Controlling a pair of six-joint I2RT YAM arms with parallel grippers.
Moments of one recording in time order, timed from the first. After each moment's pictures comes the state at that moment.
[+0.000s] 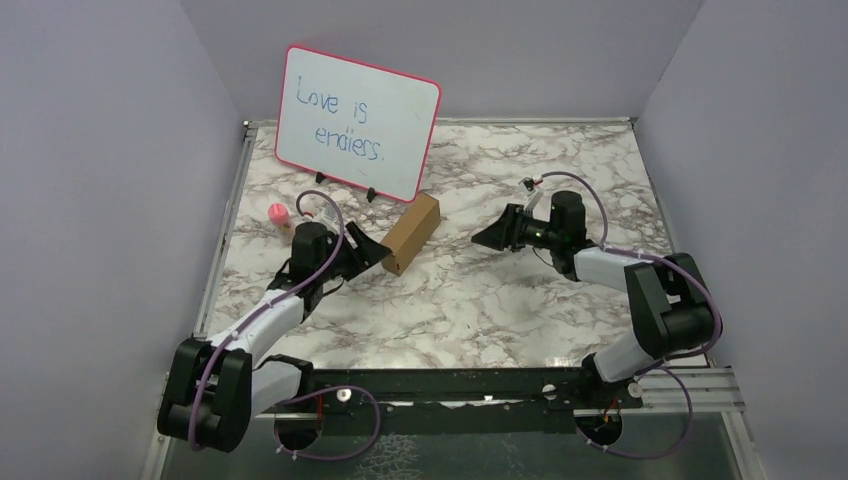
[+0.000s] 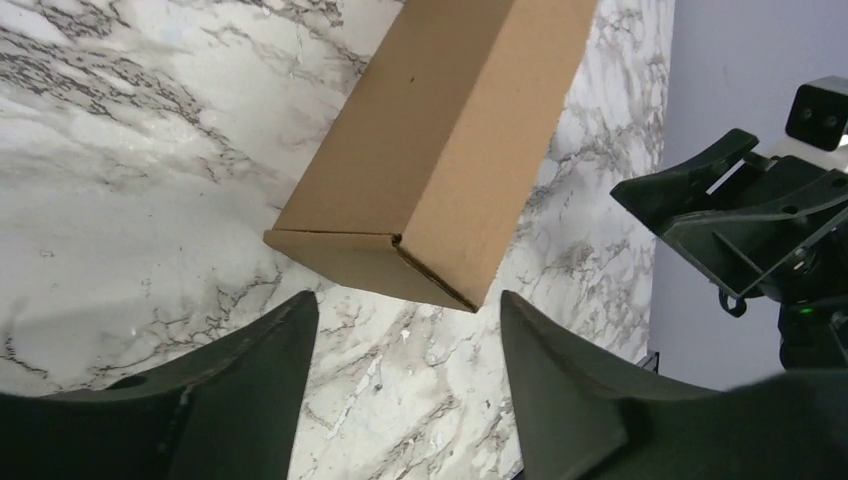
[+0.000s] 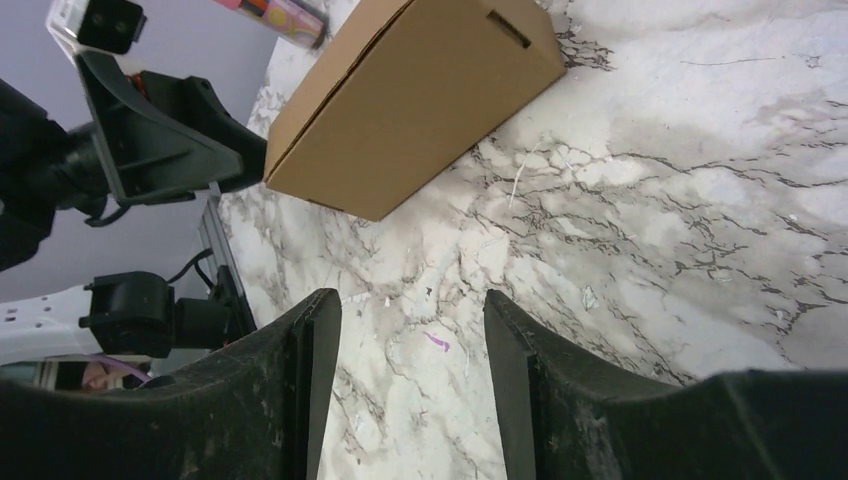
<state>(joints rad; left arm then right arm) -0.25 1.13 0.40 0.22 0.37 -0.86 0.24 1.56 0.62 0.56 -0.80 0.57</state>
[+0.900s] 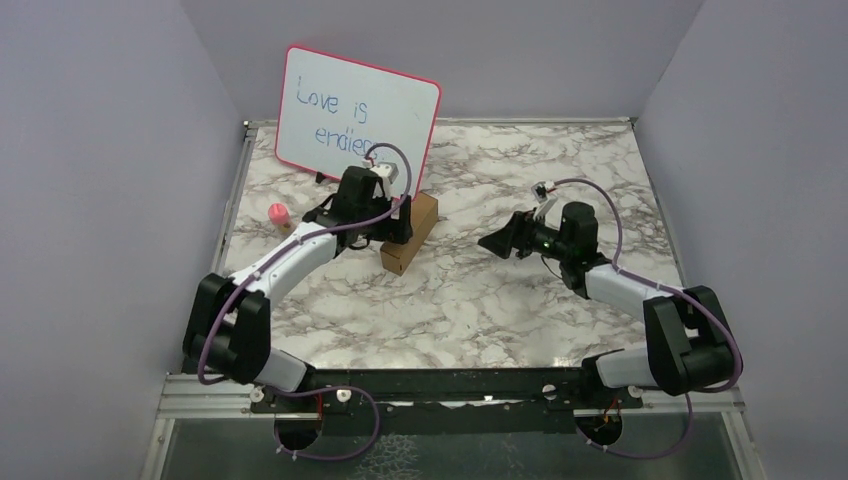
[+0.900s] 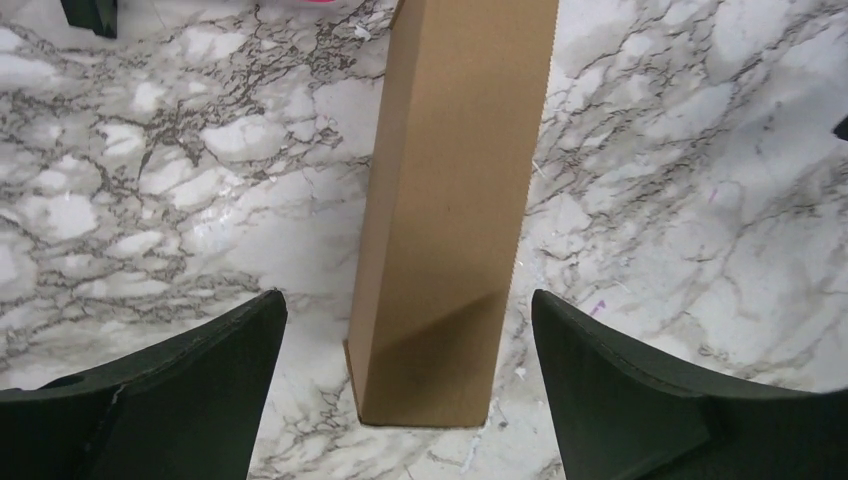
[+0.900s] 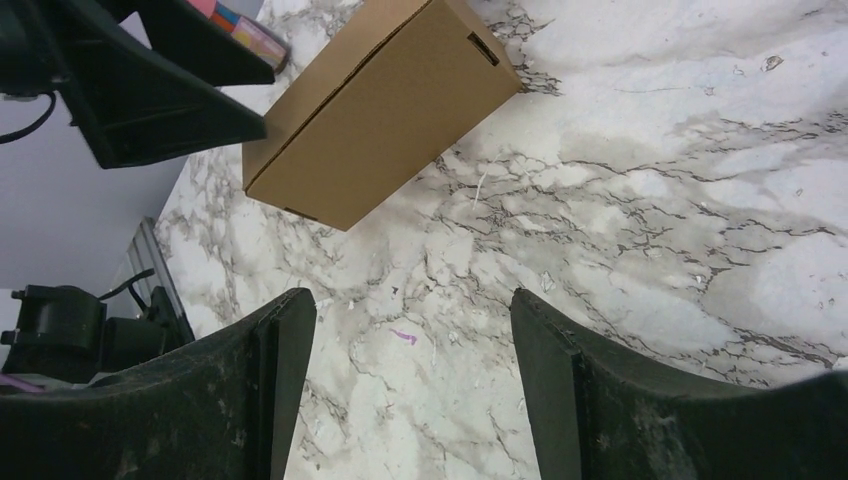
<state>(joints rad) -0.44 1.41 0.96 -0.29 0.16 -0.25 0.24 1.36 0.51 0.52 -0.67 0.46</state>
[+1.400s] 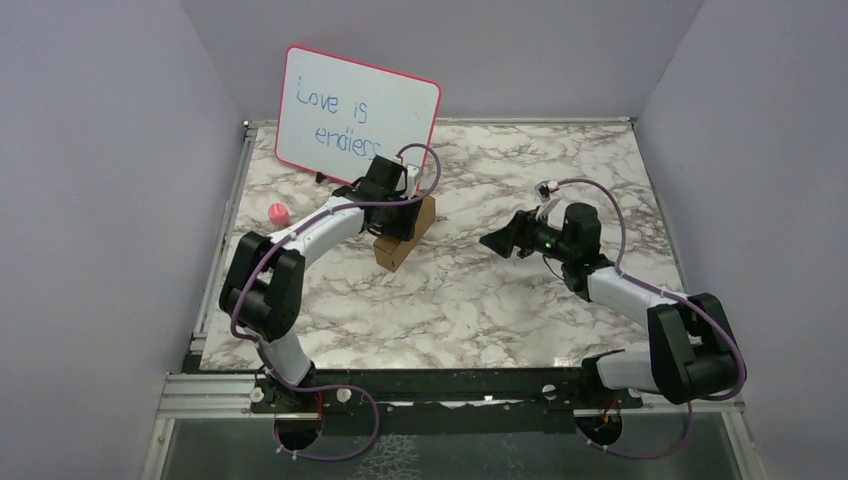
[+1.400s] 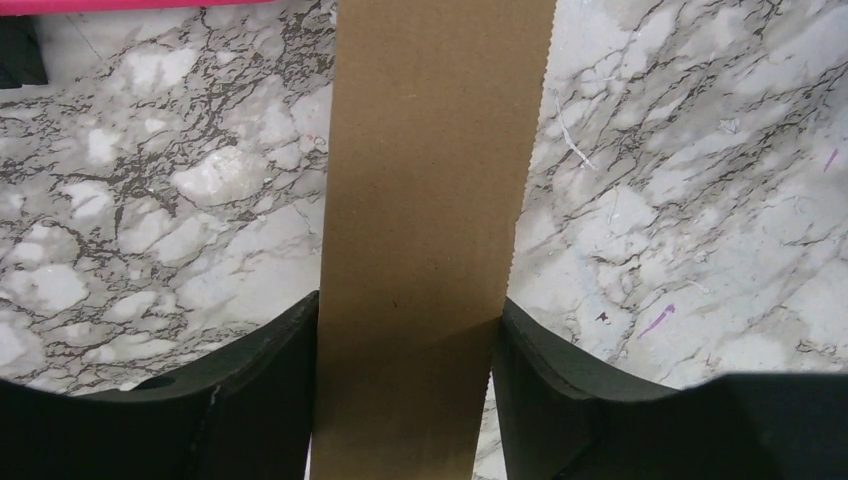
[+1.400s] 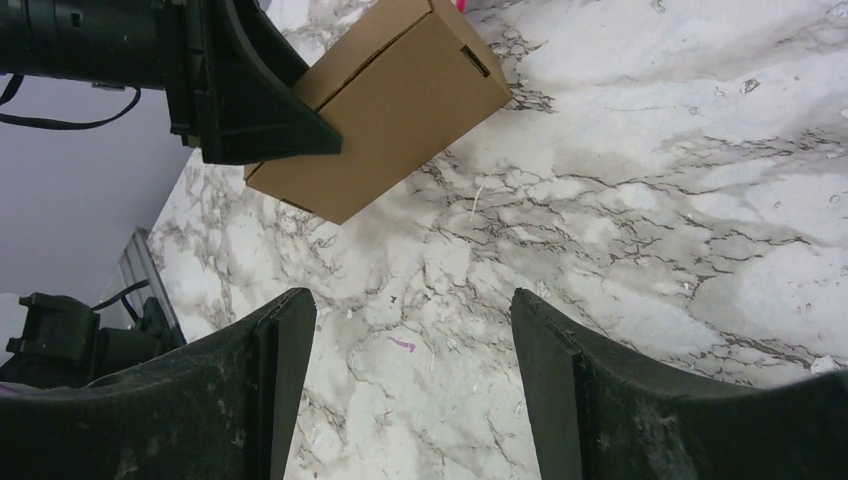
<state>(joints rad) -0.48 1.71 1.21 -0.44 0.12 -0.09 0.24 1.32 0.50 0.52 -0.64 0.46</state>
